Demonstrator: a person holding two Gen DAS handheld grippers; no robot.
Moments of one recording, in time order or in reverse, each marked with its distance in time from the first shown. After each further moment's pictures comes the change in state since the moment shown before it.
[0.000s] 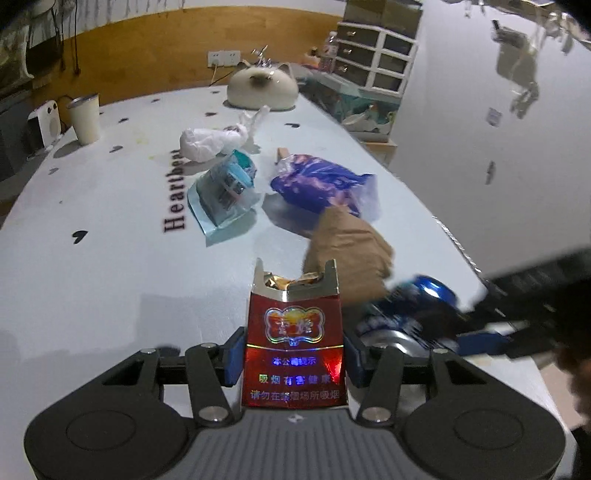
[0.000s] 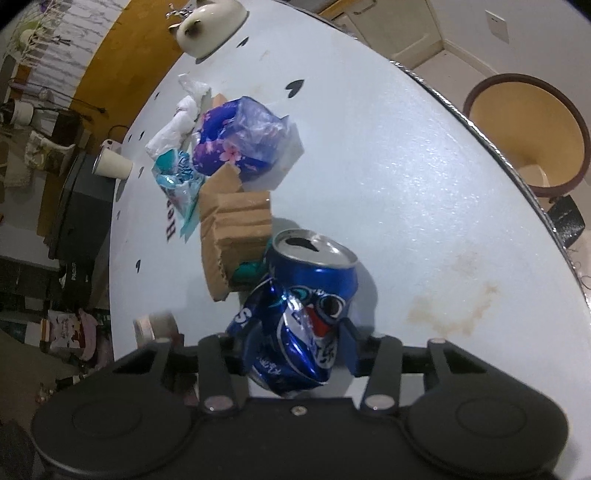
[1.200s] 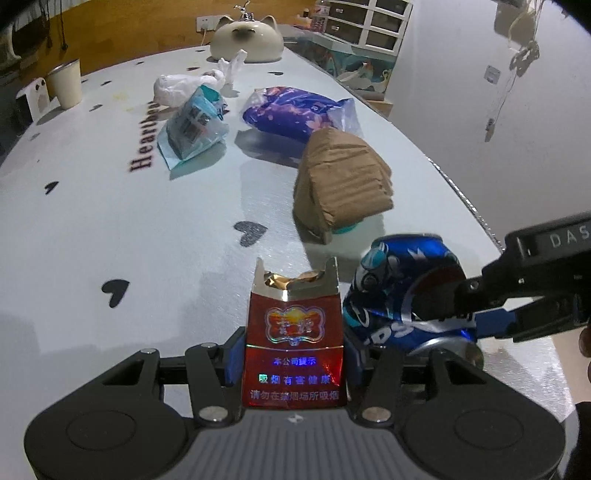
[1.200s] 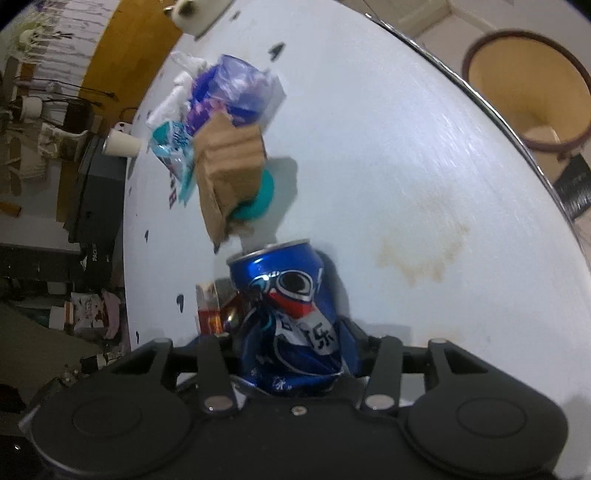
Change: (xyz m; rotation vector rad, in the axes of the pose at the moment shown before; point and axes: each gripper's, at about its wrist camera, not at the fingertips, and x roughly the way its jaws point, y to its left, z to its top) left arm 0.025 -0.028 -0.042 0.026 0.104 0.008; right arm 0.003 -0.035 -0.019 0.009 0.091 0.093
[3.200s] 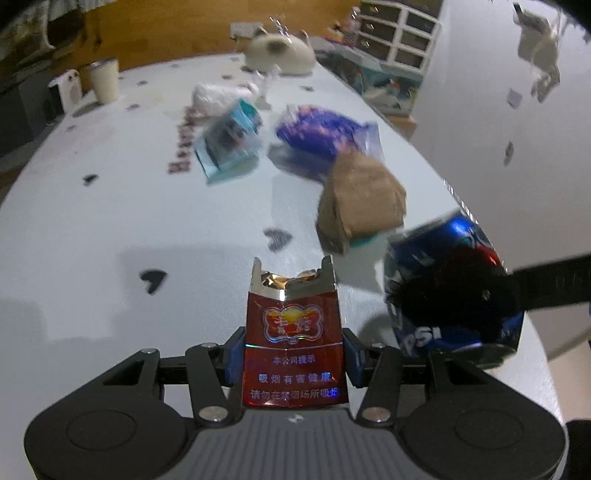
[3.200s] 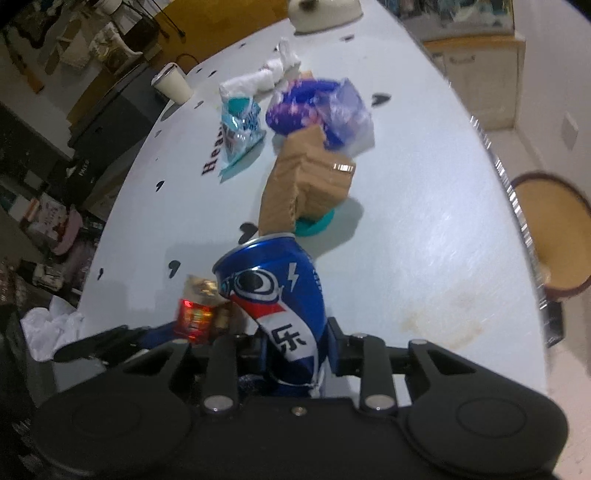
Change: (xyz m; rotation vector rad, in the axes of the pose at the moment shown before) left arm -0.034 0.005 -0.002 -0.092 -0.044 0.057; right arm -0.015 0.066 -0.012 -0.466 -0.073 -0.159
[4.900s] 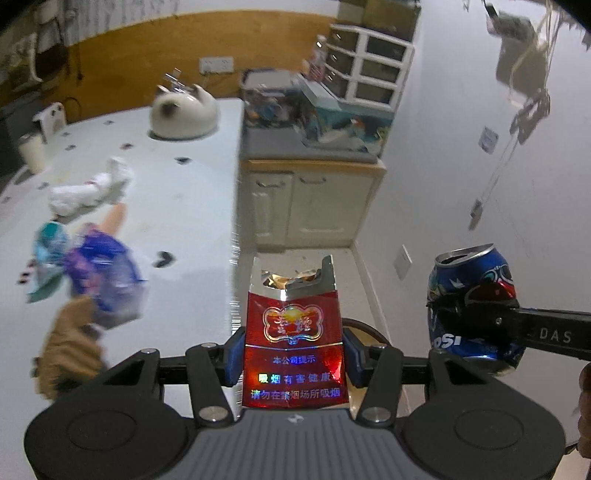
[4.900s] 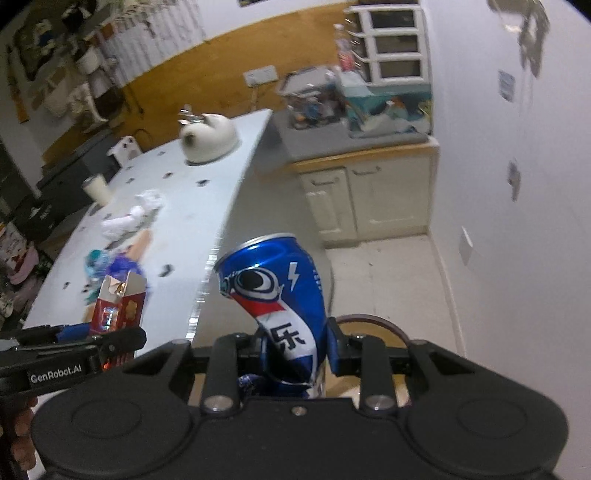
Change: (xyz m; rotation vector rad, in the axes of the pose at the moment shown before) left arm 0.072 -0.297 0.150 -0.077 -0.062 0.043; right arm -0.154 -0.271 0.125 -0.095 -0.235 -0.148
